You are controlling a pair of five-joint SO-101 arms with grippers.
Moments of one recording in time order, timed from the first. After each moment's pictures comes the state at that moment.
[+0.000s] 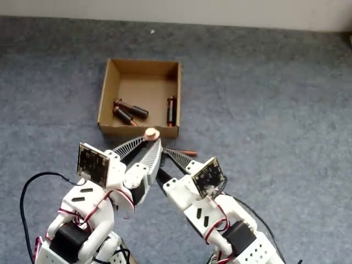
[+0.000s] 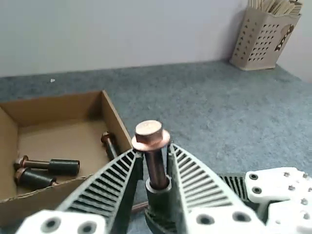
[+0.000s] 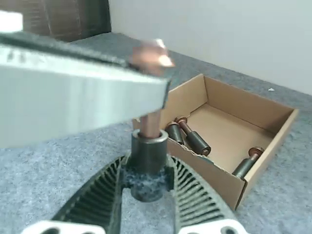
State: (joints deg) left arm 25.6 -102.7 74.1 50.6 15.1; right arm -45.0 -103.5 95.6 25.4 2.2
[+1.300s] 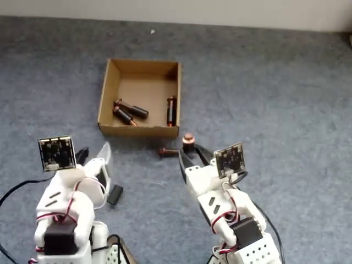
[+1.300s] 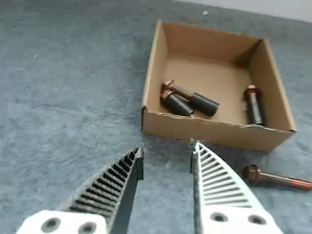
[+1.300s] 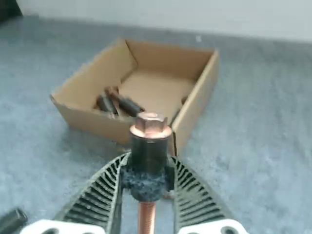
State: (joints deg) left arm -7.8 -103.4 75.6 68.5 12.4; right arm -30.8 -103.6 94.7 36.8 -3.7
